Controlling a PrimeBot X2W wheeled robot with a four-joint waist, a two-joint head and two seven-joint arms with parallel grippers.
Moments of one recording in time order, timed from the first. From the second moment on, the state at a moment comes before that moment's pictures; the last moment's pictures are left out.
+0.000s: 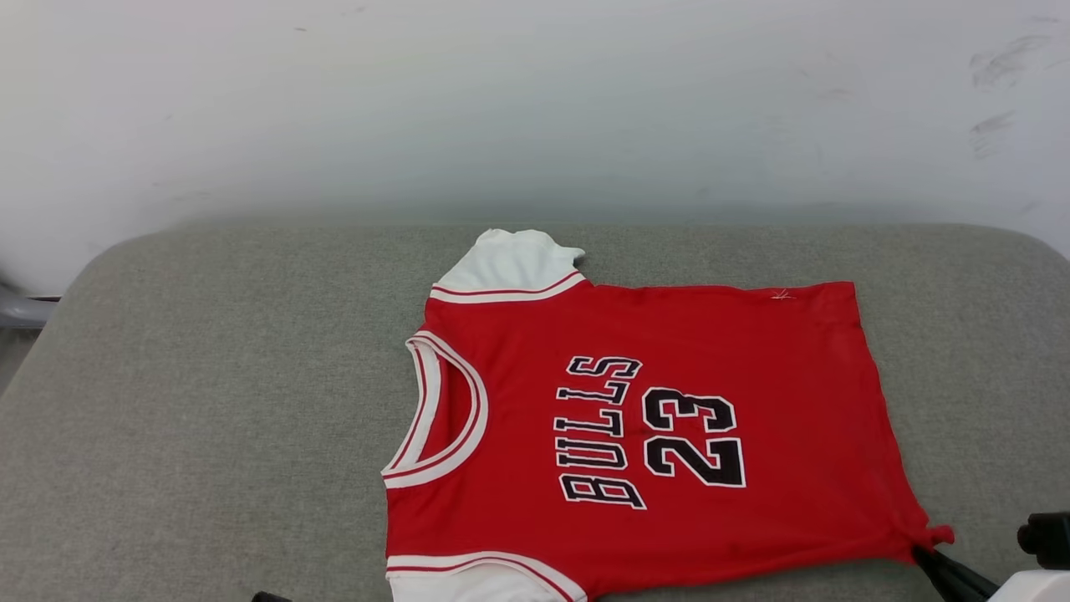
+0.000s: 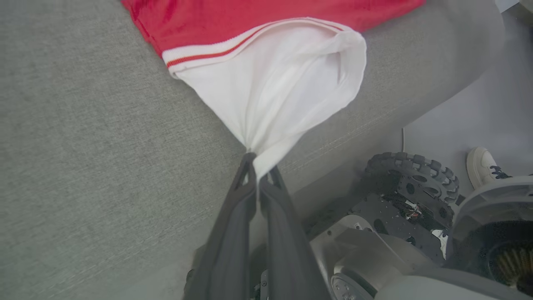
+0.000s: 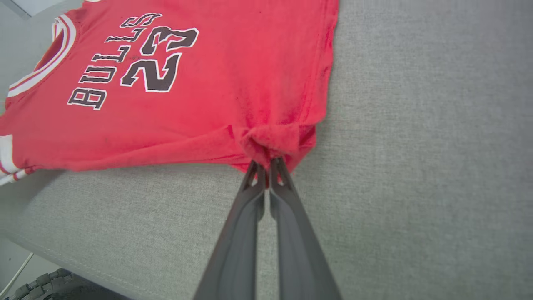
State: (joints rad) left arm 0.19 0.74 -0.58 -0.17 -0.81 -0.07 0.30; right arm 0.07 -0.54 0.22 0.27 0.73 0.13 0.18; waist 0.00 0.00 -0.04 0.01
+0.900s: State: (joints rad) left arm -0.28 0.70 -0.50 -0.08 -0.70 -0.08 0.30; right arm -0.11 -0.44 0.08 0.13 0.58 0.13 0.37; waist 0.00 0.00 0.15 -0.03
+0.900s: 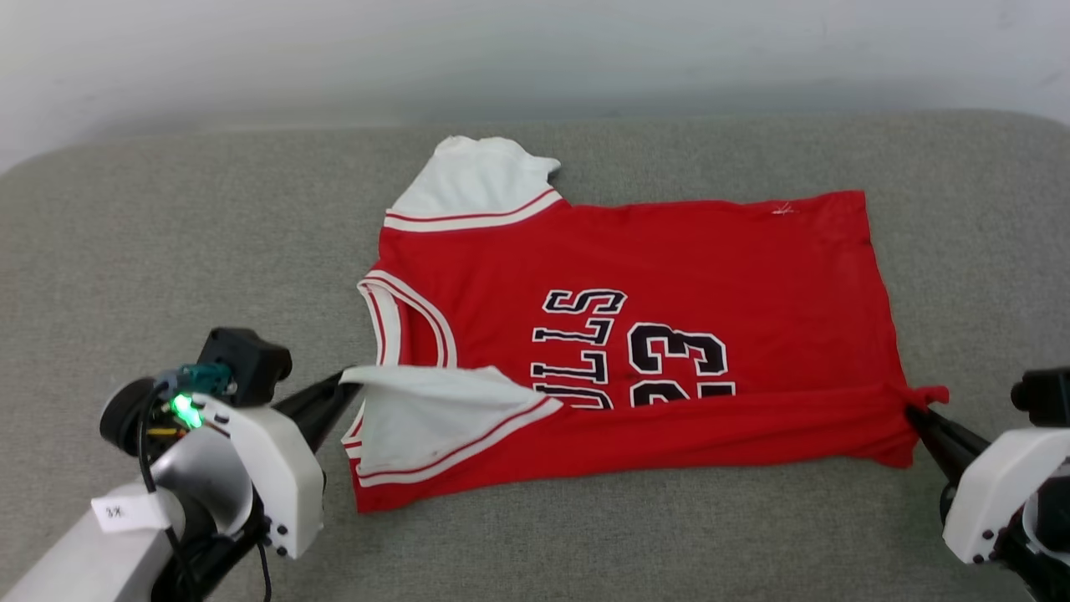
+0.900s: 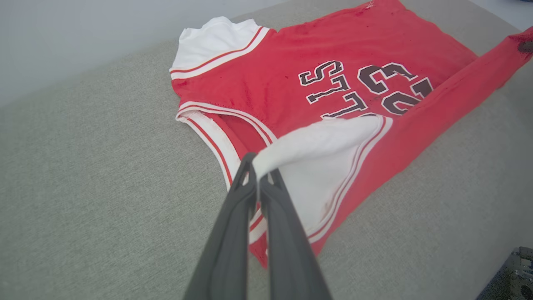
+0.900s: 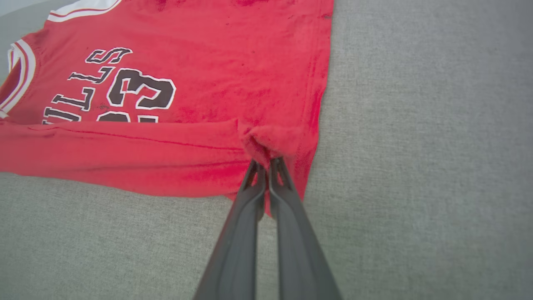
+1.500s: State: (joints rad) left arm -0.50 0.62 -0.60 0.20 -0.64 -0.12 0.31; right arm -0.30 -0.42 0.17 0.32 0.52 0.13 0.38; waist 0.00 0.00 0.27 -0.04
